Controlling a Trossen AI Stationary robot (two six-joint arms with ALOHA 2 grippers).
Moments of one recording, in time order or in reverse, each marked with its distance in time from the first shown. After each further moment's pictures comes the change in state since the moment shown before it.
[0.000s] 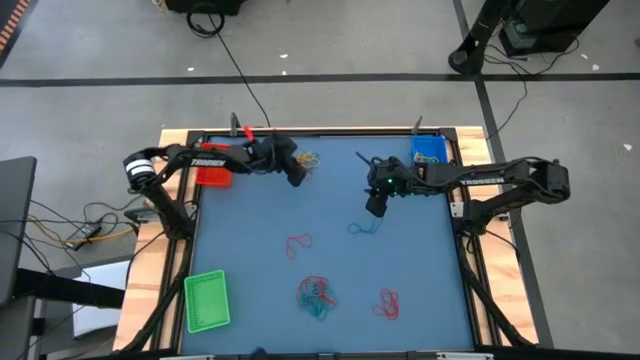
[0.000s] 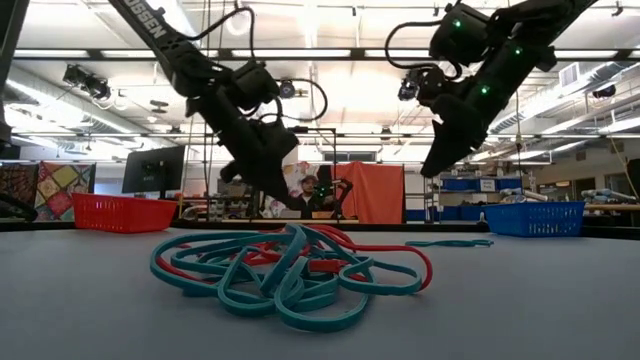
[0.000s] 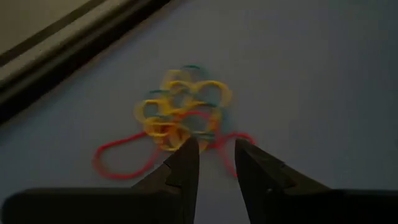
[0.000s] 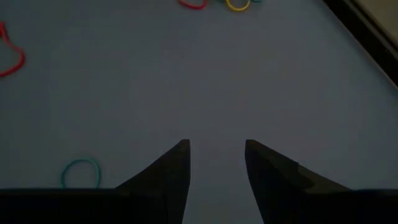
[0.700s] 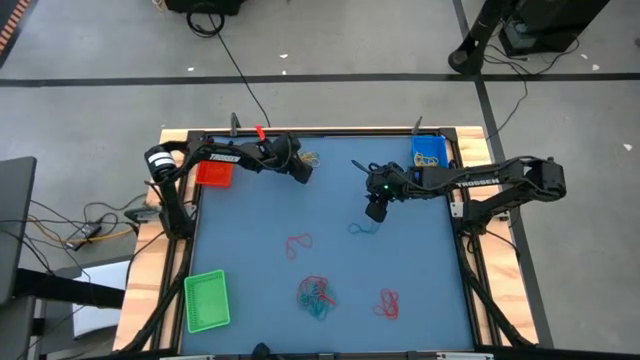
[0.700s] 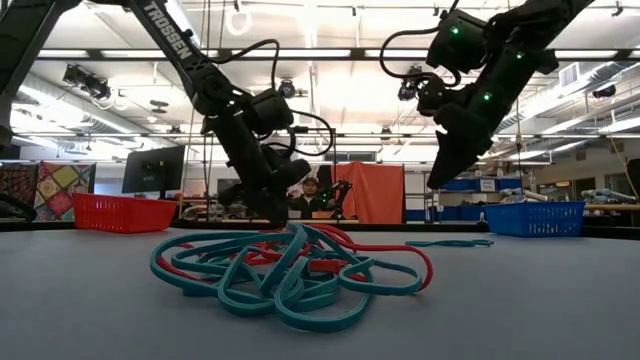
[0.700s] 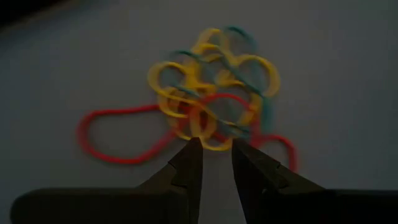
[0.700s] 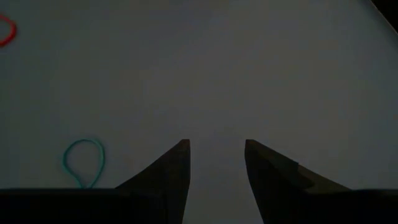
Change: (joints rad) left arm 0.023 0.168 0.097 -0.068 -0.018 -0.197; right arm 0.037 0.040 0.000 -0.038 0.008 0.046
